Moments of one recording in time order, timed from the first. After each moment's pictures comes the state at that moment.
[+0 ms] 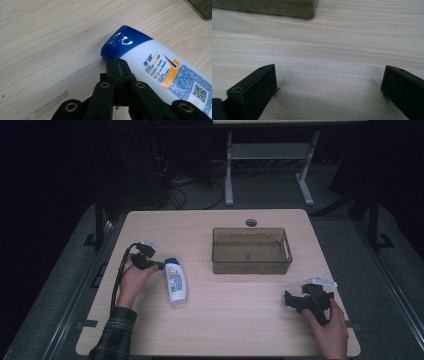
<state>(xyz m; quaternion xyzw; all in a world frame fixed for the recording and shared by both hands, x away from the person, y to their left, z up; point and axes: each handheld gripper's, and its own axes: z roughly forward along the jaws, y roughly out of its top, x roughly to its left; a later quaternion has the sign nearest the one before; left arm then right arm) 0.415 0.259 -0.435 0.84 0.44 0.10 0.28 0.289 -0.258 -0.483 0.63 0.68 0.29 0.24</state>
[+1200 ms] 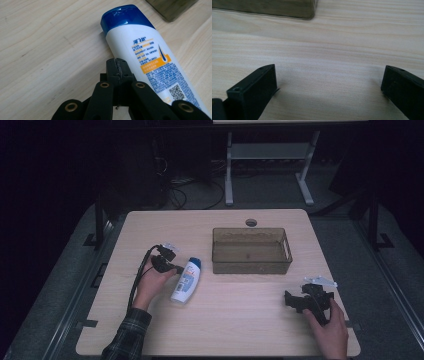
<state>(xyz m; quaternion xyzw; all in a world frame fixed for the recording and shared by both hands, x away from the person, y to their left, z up) 0.410 0.201 -0.441 0.87 0.39 0.07 0.29 0.289 -0.258 -0.483 0.63 0.68 0.29 0.24</state>
